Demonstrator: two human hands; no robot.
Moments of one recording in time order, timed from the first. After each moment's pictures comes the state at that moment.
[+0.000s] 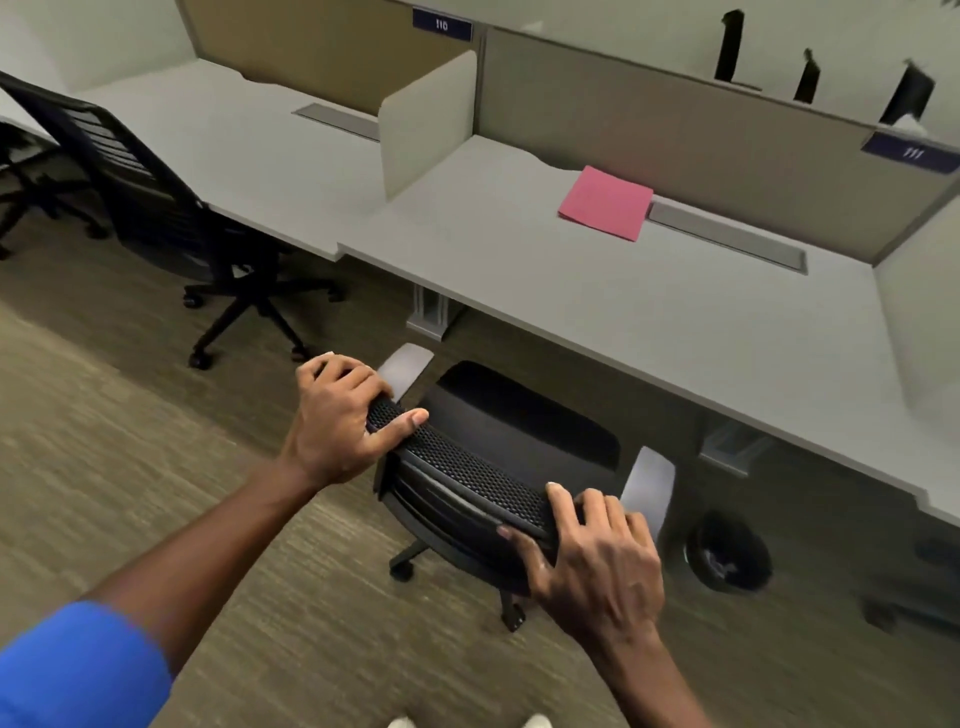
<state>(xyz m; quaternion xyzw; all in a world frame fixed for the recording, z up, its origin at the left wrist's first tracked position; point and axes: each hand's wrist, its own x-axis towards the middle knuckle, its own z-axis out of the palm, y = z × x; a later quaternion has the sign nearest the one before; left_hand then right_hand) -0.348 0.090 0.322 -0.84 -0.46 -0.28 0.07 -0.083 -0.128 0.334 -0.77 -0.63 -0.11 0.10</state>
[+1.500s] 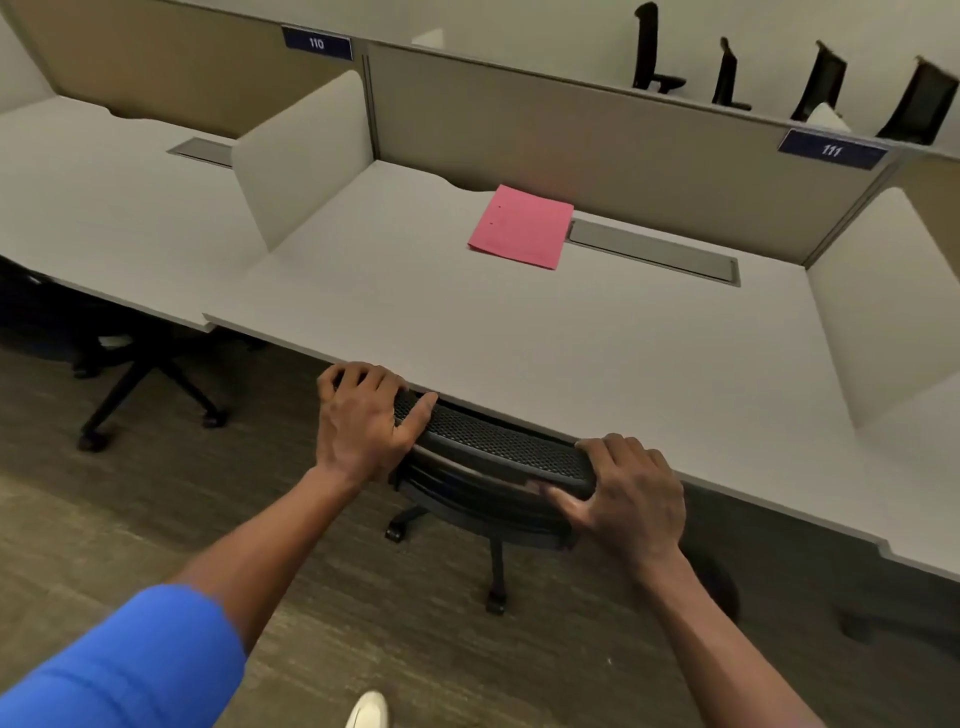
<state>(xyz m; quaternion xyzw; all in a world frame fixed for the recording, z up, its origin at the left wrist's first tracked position) -0.091 0.251 0.304 -0.83 -0.50 -0.24 0.07 0.190 0.050 0.323 -0.76 -0.62 -0.15 0.12</state>
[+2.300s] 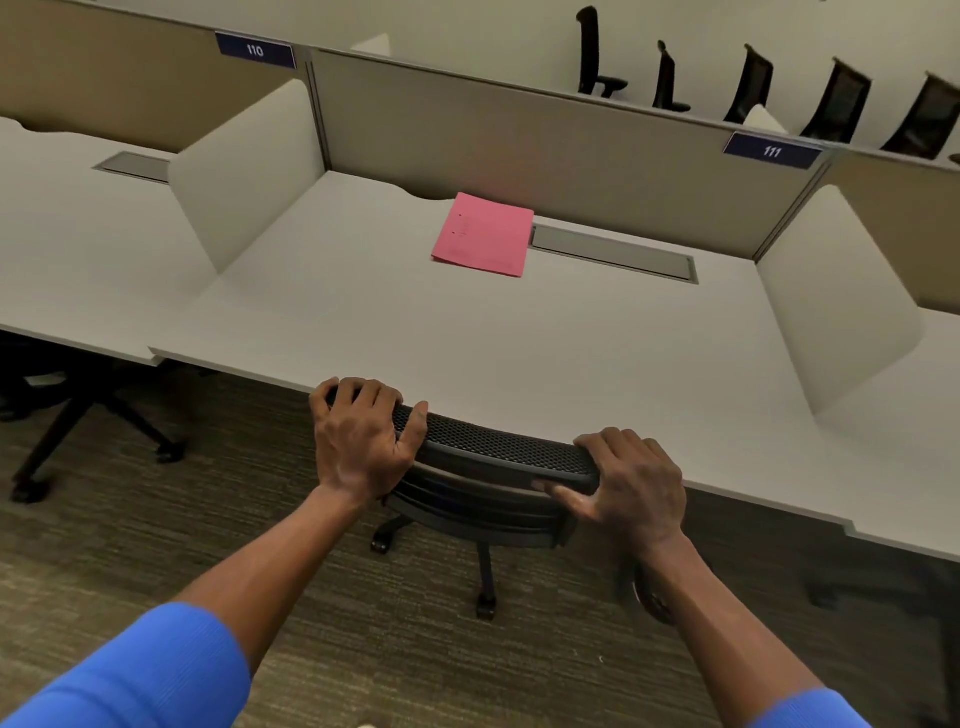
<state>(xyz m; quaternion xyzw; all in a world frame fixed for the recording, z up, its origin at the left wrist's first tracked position) -0.060 0.271 0.303 -0.83 -0.48 -0.28 0.09 0.221 0.073 0.323 -0.75 -0.62 -0.20 0.12</state>
